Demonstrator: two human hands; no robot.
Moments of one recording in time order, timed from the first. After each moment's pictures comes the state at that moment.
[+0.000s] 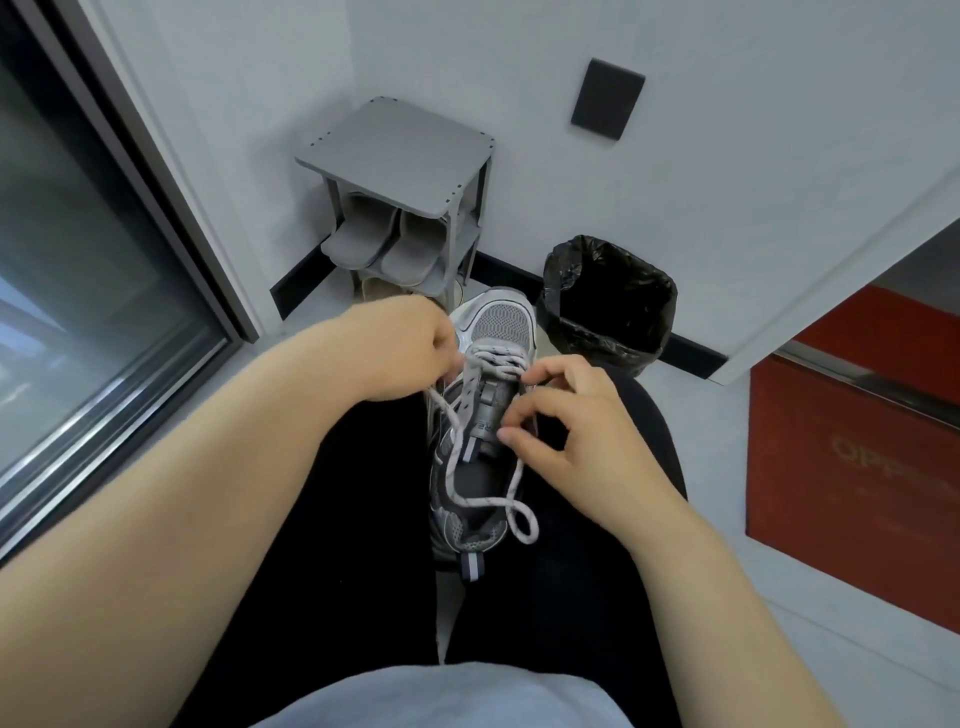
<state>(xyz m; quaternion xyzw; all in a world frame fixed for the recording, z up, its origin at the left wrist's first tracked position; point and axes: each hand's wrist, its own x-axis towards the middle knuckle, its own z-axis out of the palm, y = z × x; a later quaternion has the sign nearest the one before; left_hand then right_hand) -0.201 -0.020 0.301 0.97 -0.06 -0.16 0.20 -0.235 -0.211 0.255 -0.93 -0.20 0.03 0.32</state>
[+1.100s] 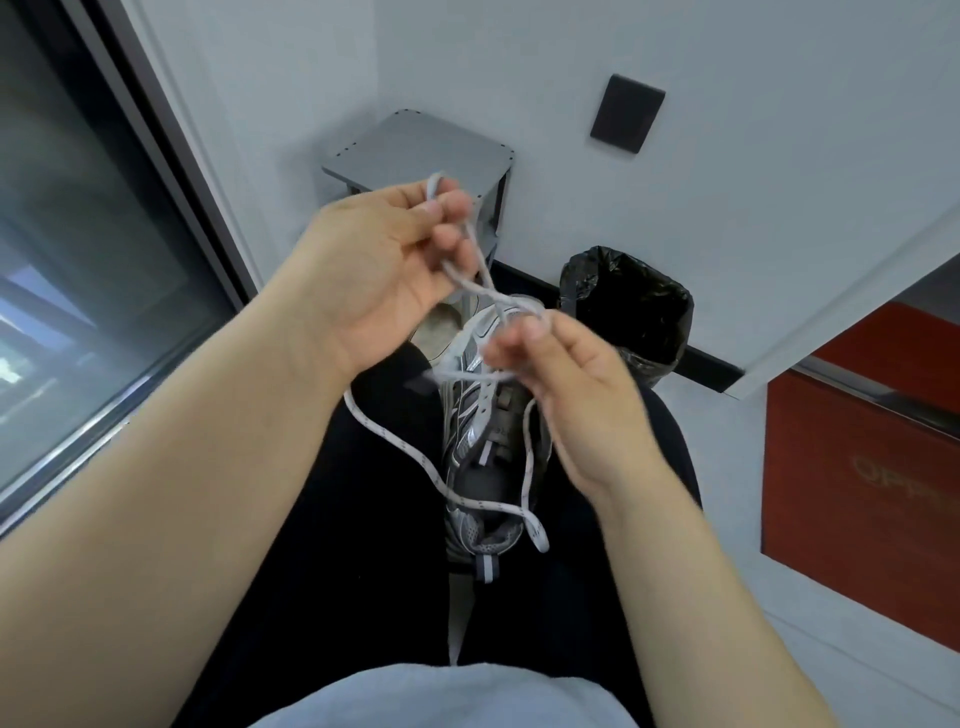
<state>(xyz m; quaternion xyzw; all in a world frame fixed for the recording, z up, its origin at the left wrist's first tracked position) -0.208 -0.013 0.344 0.43 0.06 -0.04 0.90 -0.225 -0.168 0.284 -0.68 -0.12 0.10 0.72</state>
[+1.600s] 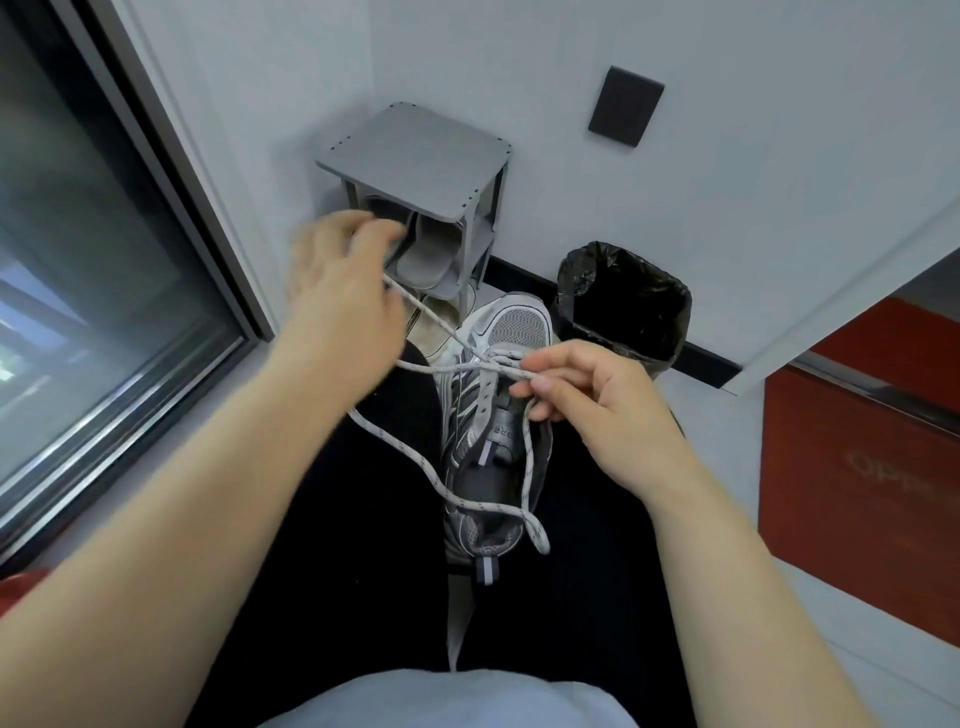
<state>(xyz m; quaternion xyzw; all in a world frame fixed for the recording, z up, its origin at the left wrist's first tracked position) -0.213 0.008 0.289 0.95 0.05 0.15 0.28 -0.217 -0.203 0.272 -0.80 -0.14 0.13 0.57</state>
